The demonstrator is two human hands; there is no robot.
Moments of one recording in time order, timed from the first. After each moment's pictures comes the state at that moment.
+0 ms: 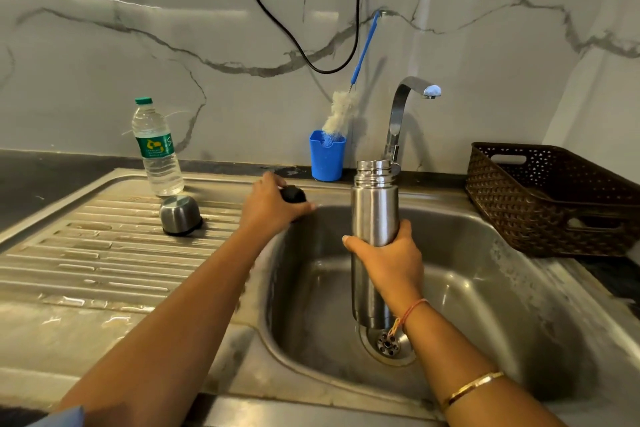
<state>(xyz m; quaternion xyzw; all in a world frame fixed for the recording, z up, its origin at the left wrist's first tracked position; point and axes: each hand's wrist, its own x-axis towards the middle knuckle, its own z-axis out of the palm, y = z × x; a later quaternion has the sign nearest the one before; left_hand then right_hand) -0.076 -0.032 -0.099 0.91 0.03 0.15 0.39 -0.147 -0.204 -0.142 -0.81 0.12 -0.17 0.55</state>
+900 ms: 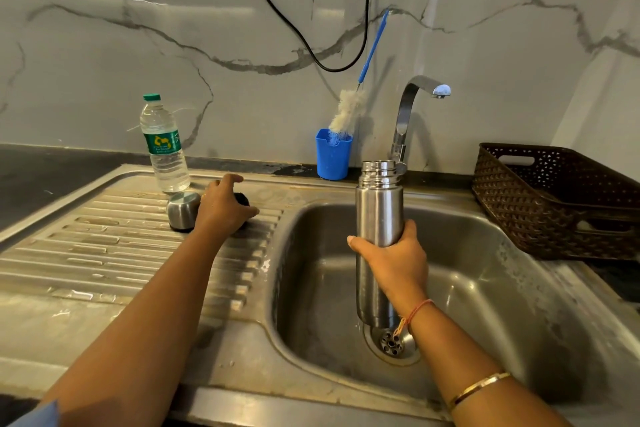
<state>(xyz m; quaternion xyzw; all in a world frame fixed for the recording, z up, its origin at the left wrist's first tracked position) -0.056 0.050 -0.119 0.93 0.08 0.15 0.34 -0.144 -0.203 -0.147 -0.81 0.11 -0.17 0.55</state>
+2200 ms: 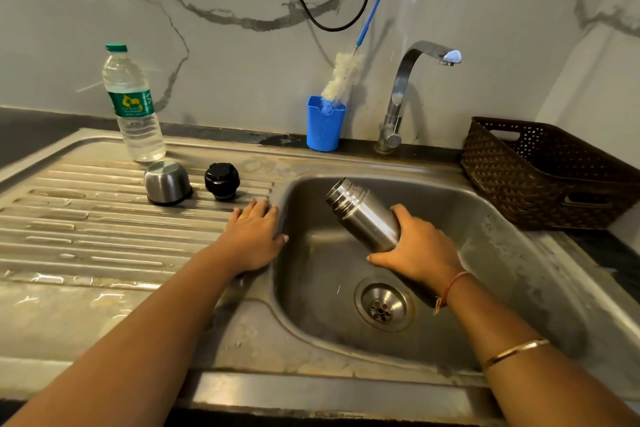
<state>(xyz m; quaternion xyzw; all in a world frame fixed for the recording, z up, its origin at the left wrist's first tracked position) -0.106 0.012 -0.153 0.99 -0.12 -0.05 0.06 -0.147 -0.238 -0.148 -0.99 0.02 -0.07 0.13</state>
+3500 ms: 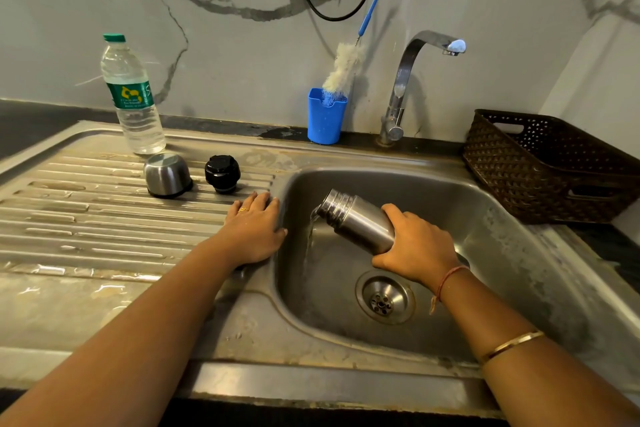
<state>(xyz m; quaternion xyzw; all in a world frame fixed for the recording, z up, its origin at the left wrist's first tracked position) -0.105 0.010 -0.154 0.99 -0.11 -0.05 0.06 -0.145 -0.236 -0.157 -1.00 -0.01 -0.07 0.07</state>
